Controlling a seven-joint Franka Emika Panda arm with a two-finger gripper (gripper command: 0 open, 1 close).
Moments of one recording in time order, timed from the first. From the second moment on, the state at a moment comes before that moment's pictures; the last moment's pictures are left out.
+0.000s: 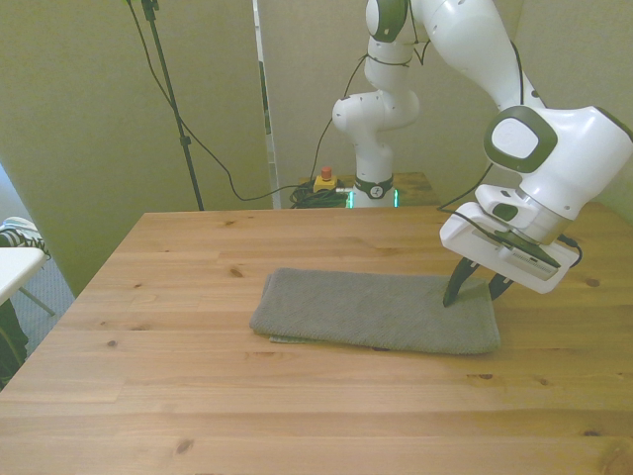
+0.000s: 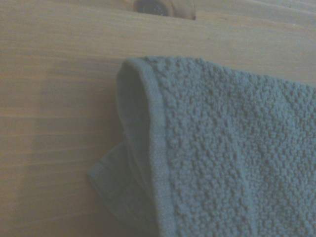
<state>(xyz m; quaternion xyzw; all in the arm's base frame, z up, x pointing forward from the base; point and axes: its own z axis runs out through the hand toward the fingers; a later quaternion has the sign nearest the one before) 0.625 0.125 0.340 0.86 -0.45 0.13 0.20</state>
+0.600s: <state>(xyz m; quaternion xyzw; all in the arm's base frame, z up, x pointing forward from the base) 0.599 0.060 0.436 0.84 -0.48 0.16 0.17</state>
